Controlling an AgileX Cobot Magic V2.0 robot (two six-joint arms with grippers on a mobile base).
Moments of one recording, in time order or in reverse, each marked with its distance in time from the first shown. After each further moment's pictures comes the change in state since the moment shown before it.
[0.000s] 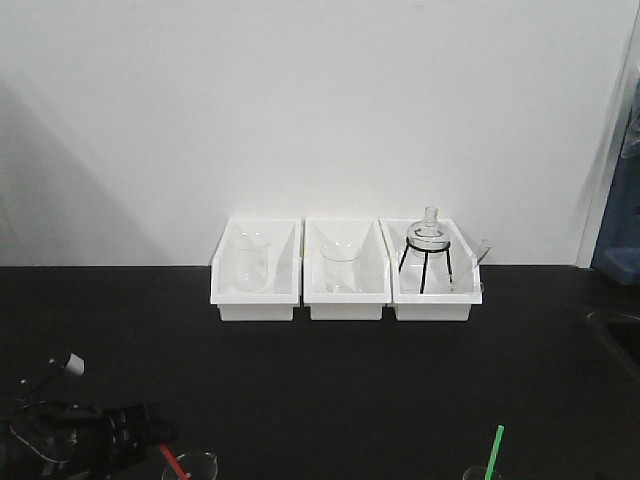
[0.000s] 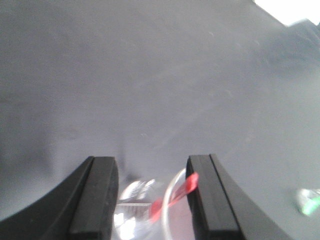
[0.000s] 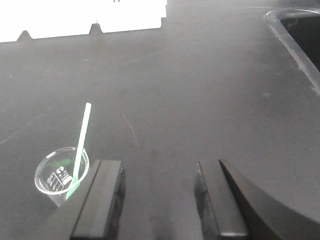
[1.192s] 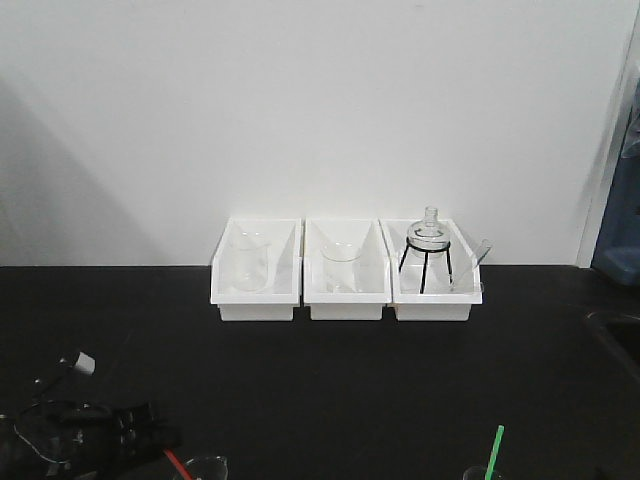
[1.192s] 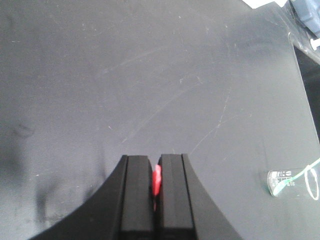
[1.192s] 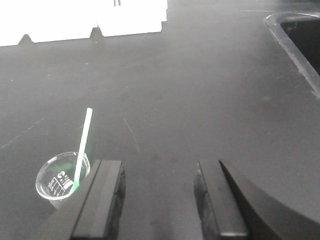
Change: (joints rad) left arm -0.001 0.013 -0.006 0.002 0.095 0.001; right arm 0.000 0.000 -0.009 0.000 -0.001 0.004
